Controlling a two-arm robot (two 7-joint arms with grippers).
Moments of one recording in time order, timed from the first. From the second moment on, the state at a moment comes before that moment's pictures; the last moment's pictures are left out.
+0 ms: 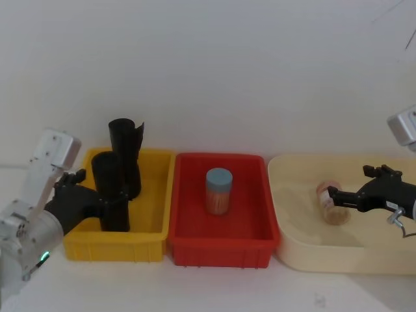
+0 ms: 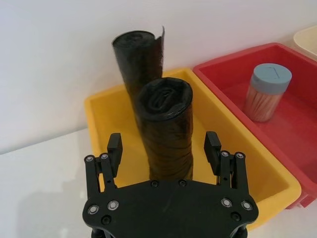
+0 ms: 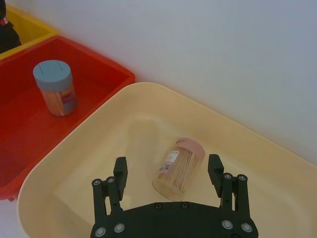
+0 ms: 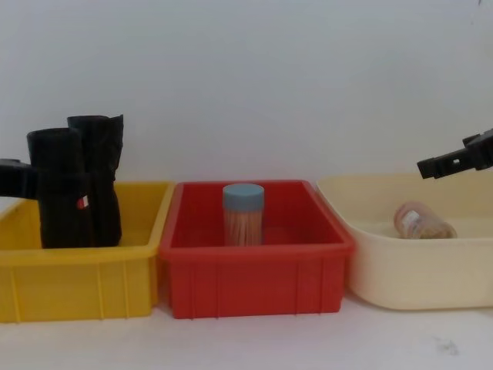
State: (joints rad) left arm -0.16 0.46 0.20 -1.79 -0.37 0.42 -0.05; right arm 0.55 0.56 -0.40 -1.51 0.30 0.54 0.42
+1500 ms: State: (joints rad) left arm -0.29 0.43 0.25 -1.67 -0.39 0.47 -0.16; right arm 0.55 0.56 -0.40 -1.51 0.30 0.54 0.42
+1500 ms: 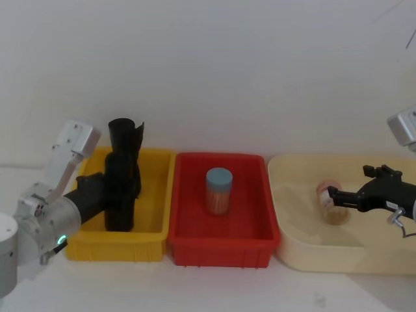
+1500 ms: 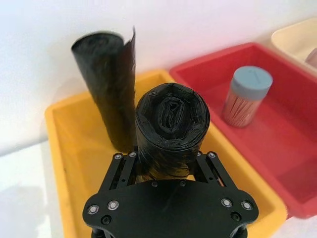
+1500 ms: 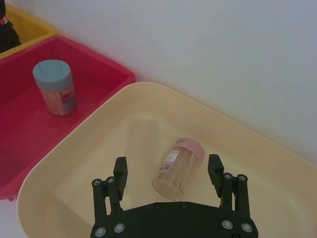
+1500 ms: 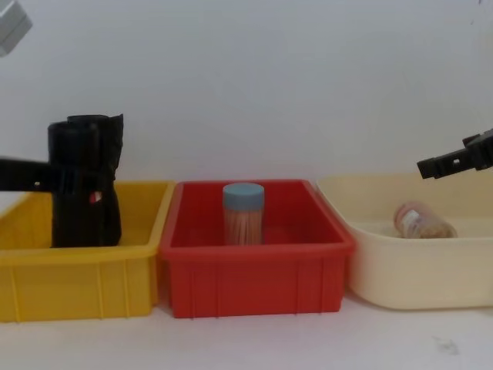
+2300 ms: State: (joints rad) left arm -0.47 0.37 0.30 -1.68 -0.47 0.53 -0.28; right arm 0.55 0.56 -0.40 -1.51 0.30 0.54 0.42
